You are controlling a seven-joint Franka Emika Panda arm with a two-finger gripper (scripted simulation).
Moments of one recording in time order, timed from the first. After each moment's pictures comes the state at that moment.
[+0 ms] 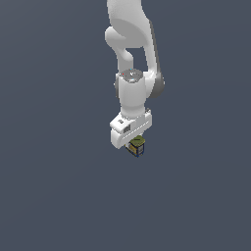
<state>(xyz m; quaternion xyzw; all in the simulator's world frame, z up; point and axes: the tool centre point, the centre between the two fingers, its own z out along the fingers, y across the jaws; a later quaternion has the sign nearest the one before) 0.010 0.036 0.128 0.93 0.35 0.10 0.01</state>
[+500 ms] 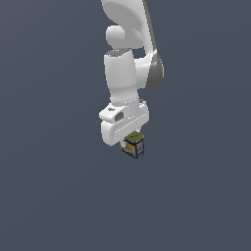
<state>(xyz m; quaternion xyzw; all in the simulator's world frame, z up) 0.051 0.019 0.204 0.90 0.39 0.20 0.01</state>
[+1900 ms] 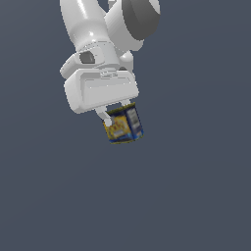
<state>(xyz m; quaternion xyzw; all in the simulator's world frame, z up) 0.090 -0.017 0.368 0.80 0.44 0.39 0.01</state>
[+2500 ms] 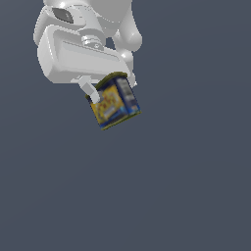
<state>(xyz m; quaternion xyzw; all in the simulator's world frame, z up) 0.090 -0.034 0.434 0.75 0.46 0.47 0.01</state>
